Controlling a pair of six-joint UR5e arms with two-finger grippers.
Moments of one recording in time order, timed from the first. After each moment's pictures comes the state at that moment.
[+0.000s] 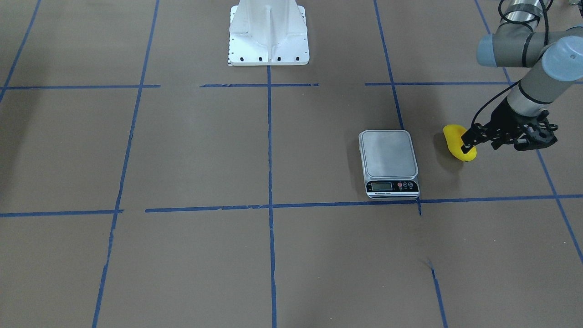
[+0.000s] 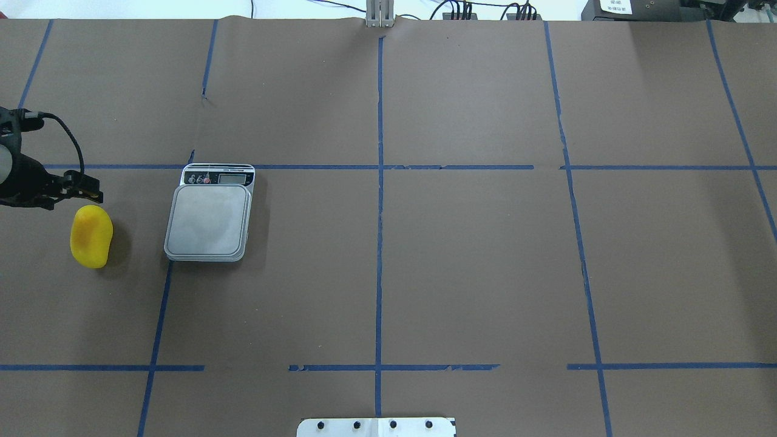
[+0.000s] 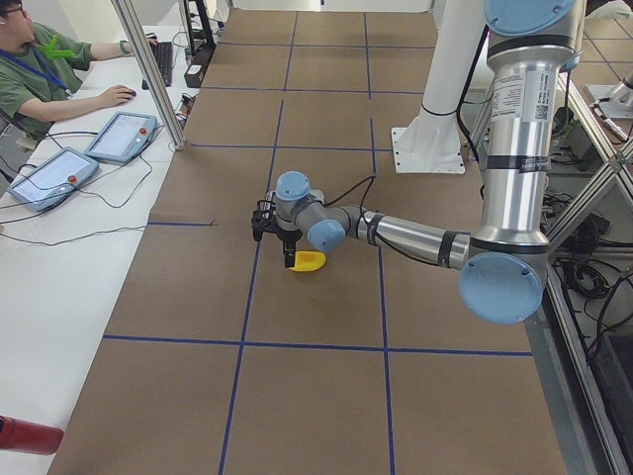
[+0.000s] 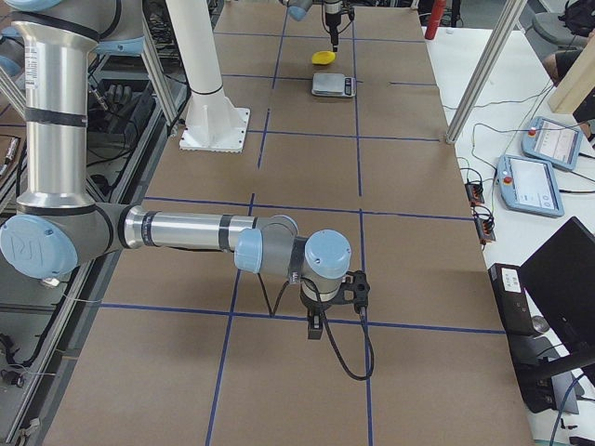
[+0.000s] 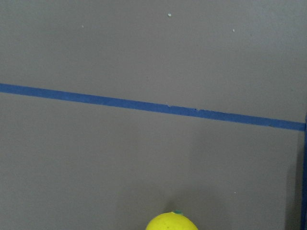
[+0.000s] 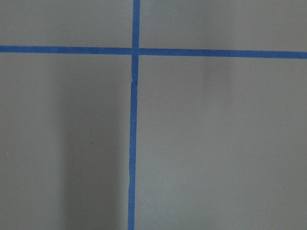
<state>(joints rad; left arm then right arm) -0.96 -1.58 -1.71 -2.09 -2.12 -0.99 1.62 -1.66 1.66 -1.68 2.35 -0.12</state>
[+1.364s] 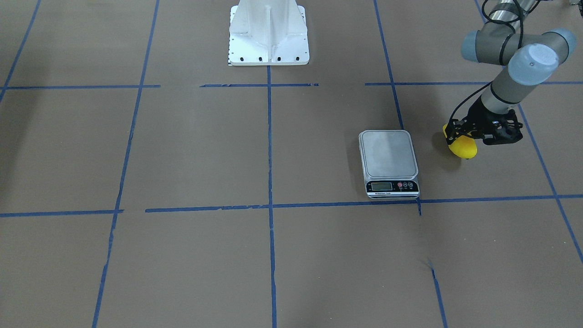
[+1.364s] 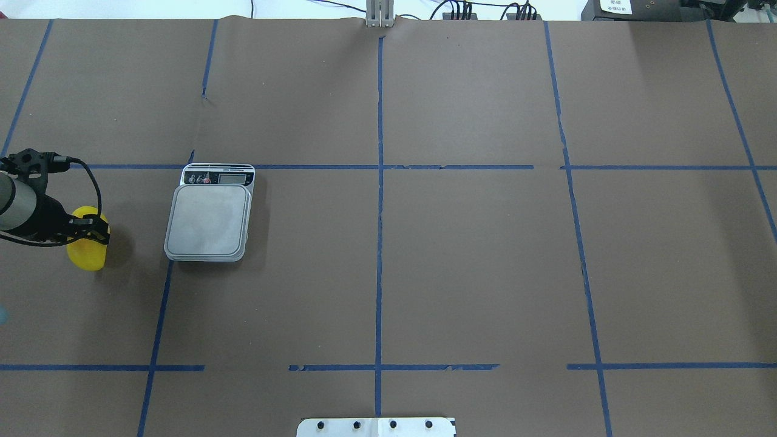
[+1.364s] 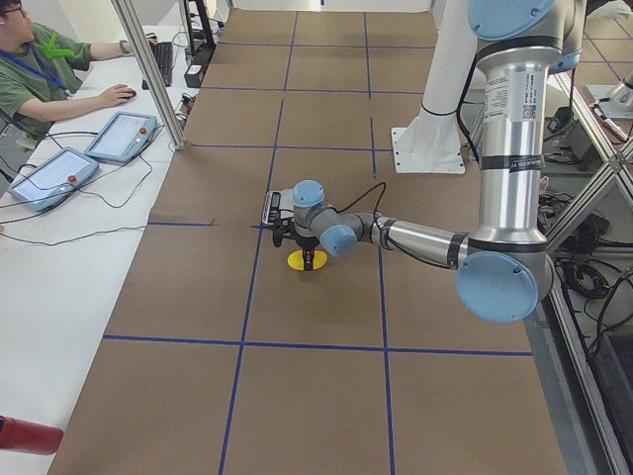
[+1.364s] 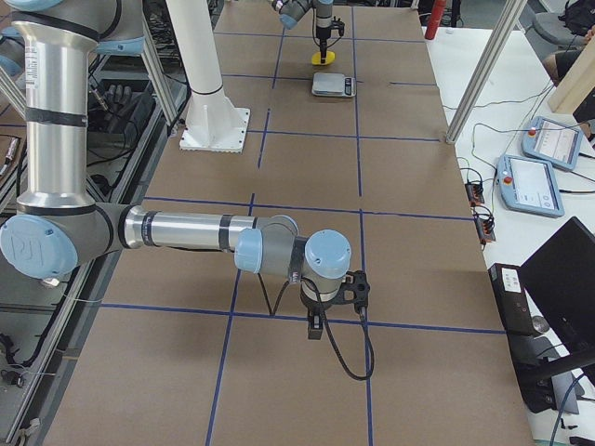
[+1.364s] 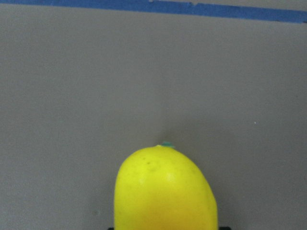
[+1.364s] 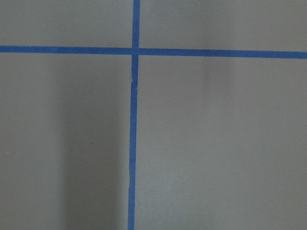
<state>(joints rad) -0.86 -1.51 -1.75 -2.09 -2.11 -0.95 1.62 -1.66 1.66 -1.68 2.35 -0.12</state>
